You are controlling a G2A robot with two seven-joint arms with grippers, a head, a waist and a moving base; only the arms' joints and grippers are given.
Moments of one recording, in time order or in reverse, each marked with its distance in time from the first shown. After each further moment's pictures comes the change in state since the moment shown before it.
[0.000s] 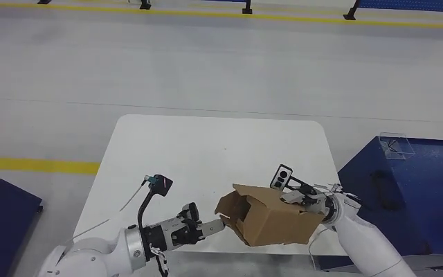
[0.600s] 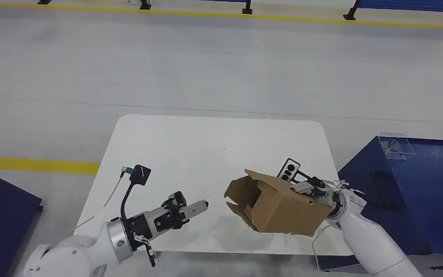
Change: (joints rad) left arm 0.022 -0.020 -0.124 0.008 -0.090 0.013 0.021; right arm 0.013 0.023 0.007 0.015 0.096 -0.023 -0.009
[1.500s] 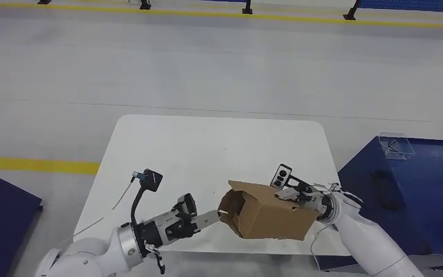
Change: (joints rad) left arm 0.010 -0.030 0.073 -0.020 0.127 -0.062 0.018; right arm 0.025 0.035 -0.090 -0.004 -0.062 -0.028 -0.048
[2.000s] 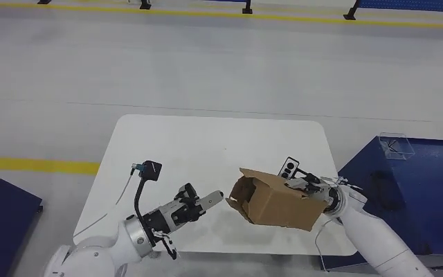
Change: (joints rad) left arm -0.058 -0.026 0.062 0.000 0.051 0.135 0.090; right arm 0.053 0.020 -0.018 0.075 0.060 -0.021 0.036
